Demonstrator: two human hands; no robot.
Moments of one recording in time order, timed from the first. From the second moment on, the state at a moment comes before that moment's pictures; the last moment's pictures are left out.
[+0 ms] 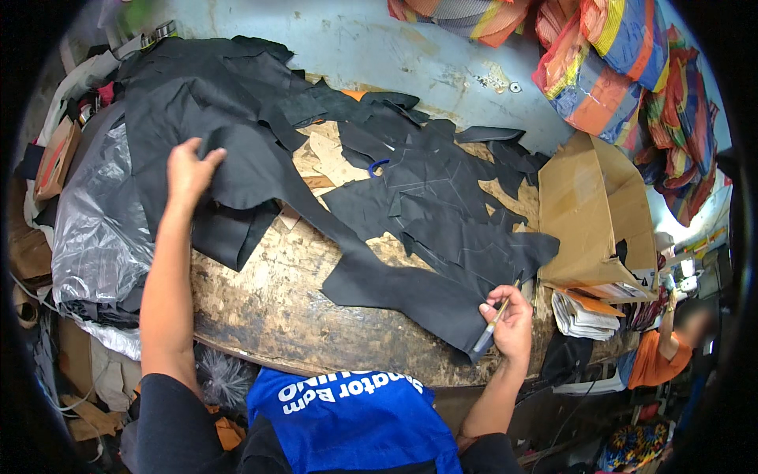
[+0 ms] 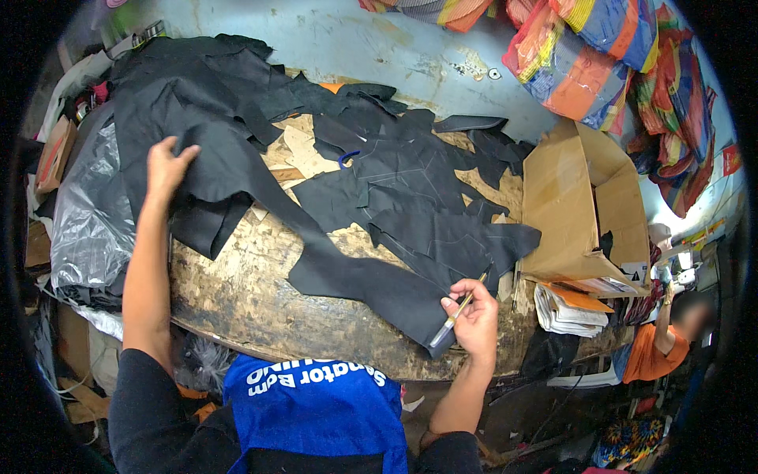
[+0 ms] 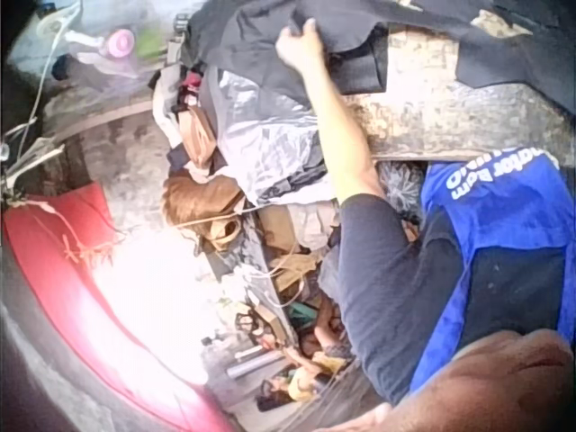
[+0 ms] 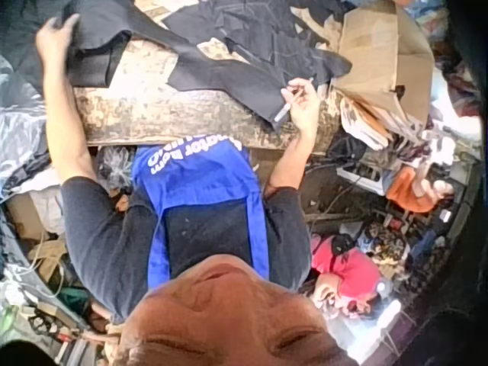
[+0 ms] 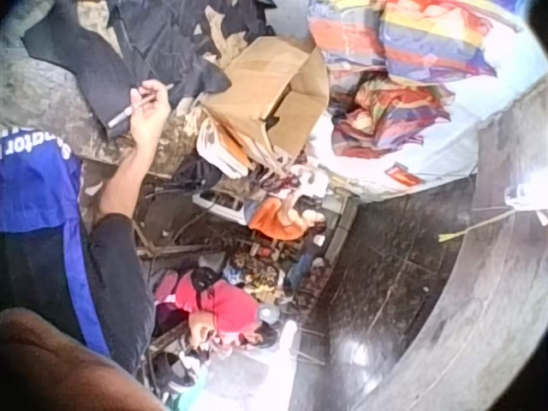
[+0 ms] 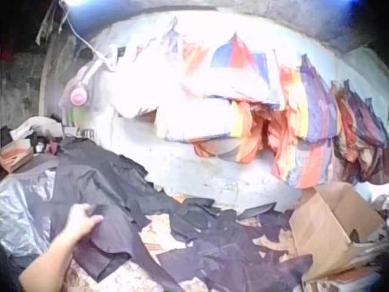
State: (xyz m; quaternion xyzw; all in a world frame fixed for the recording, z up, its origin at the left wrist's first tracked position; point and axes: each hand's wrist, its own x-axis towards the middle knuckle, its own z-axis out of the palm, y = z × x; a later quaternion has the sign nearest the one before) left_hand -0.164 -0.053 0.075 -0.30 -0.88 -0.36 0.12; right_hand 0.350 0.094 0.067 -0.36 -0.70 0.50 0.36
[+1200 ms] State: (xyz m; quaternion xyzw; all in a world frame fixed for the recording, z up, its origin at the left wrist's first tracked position) left_hand -0.122 0.044 0.034 -0.45 -0.87 -0.16 -0.12; right_hand 0.300 0.085 -0.010 -0.34 -0.89 0.07 0.30
